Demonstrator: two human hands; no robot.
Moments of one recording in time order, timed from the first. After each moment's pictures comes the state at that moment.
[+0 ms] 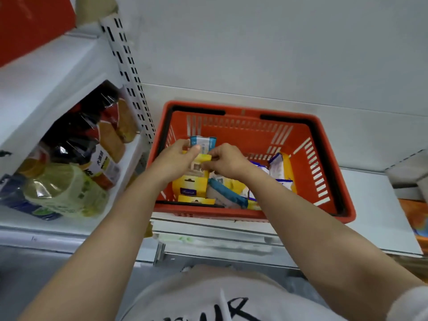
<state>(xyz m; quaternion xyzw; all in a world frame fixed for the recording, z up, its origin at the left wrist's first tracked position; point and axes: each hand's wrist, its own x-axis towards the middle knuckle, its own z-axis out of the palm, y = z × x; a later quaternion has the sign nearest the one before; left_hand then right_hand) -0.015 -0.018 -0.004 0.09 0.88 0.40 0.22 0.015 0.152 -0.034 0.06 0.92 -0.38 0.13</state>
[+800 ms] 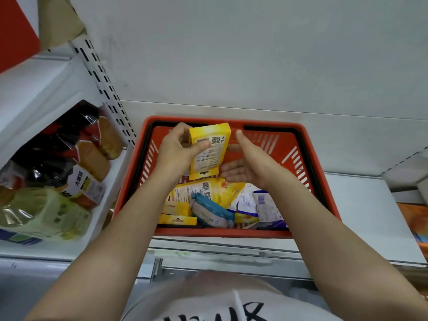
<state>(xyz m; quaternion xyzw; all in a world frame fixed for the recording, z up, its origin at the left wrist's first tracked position) -0.020 0.050 0.011 0.12 0.79 0.60 0.09 0.037 0.226 0.007 0.26 0.65 -0.70 0.16</state>
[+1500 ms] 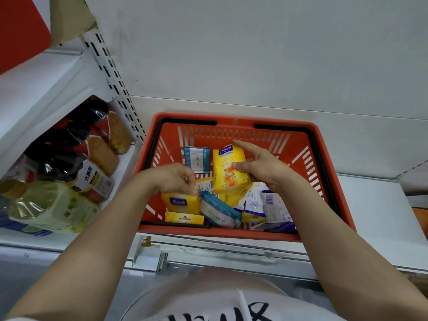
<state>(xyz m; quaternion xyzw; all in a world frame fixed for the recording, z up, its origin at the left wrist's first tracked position) -0.045 0.000 -0.019 0.20 0.84 0.26 0.44 0.038 0.238 -0.021 0.18 0.75 -0.63 0.13</state>
